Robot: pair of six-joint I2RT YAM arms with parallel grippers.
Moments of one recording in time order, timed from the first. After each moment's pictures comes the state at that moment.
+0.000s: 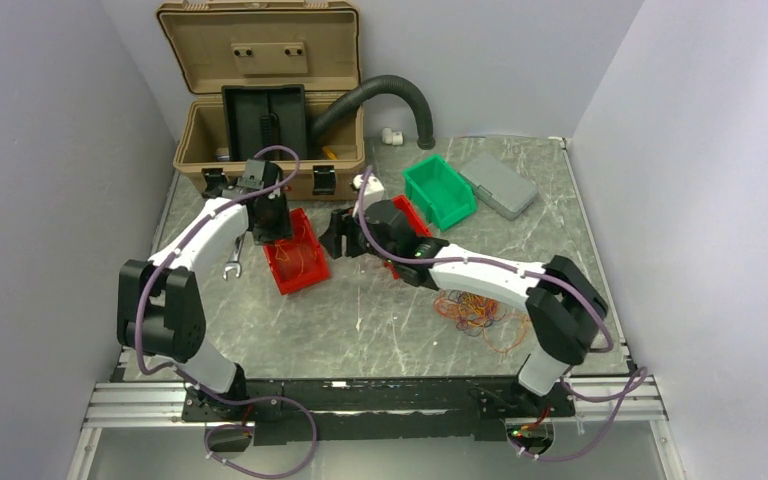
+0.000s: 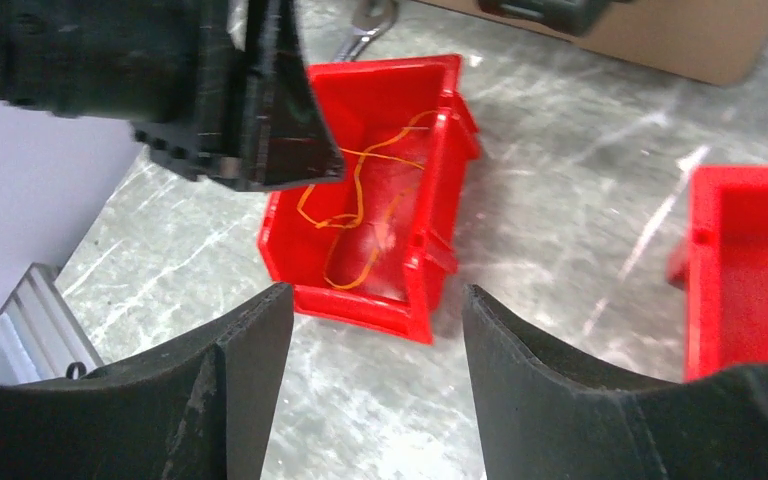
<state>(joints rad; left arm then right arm) -0.20 1.59 1.21 -0.71 -0.05 -0.41 0.93 1.69 1.15 0.22 0.07 0.47</state>
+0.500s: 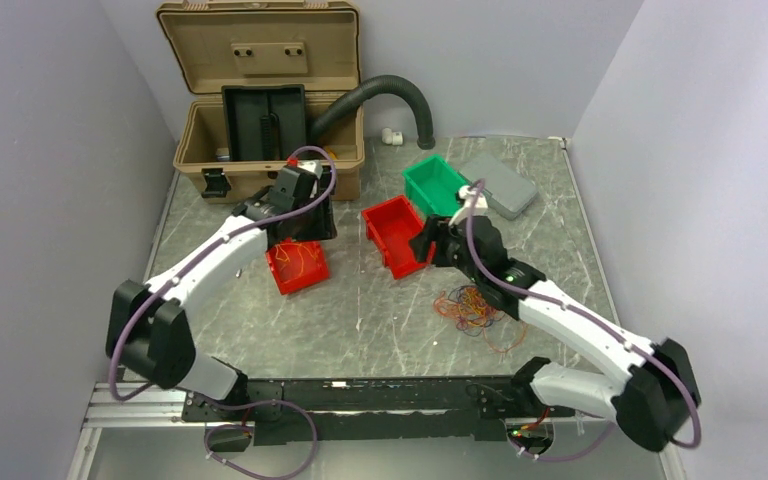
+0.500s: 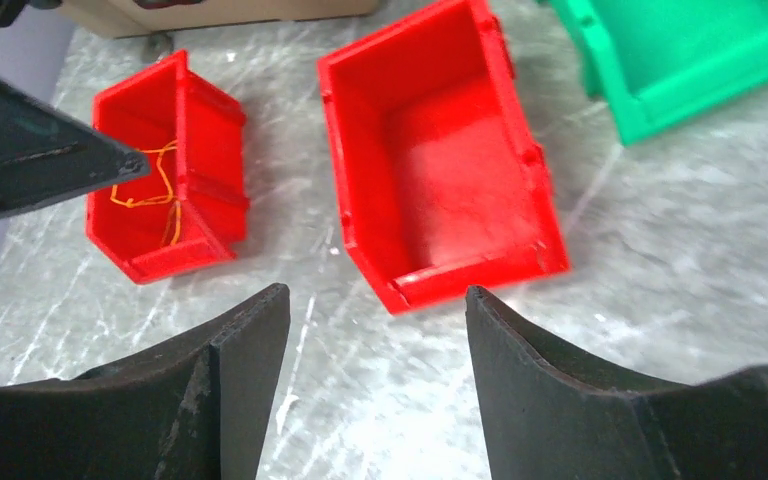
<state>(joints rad) -0.47 1.43 1.18 -0.58 -0.04 -0.48 0.68 1.13 0.74 -0.03 0.14 0.54</state>
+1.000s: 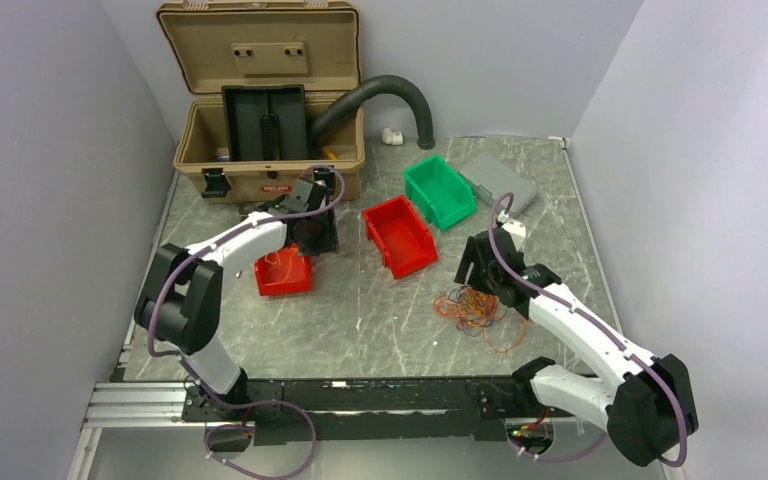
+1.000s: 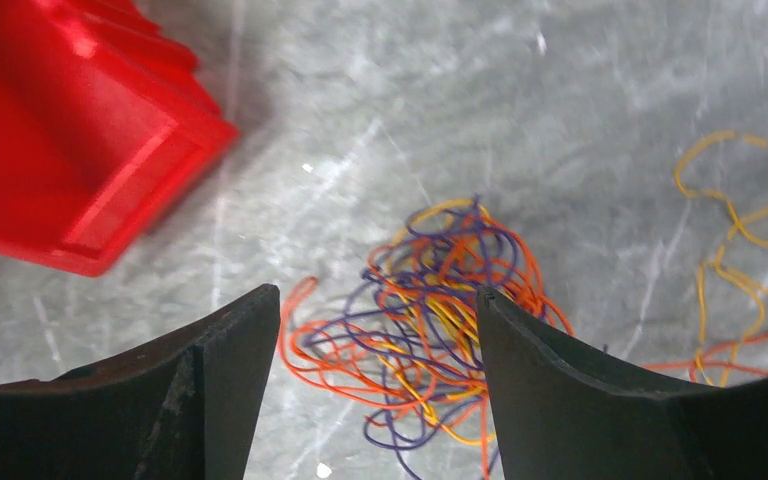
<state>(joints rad) -0.45 1.66 1.14 -0.48 0.00 -0.53 0.47 1.03 0.67 -0.48 0.30 0.65</state>
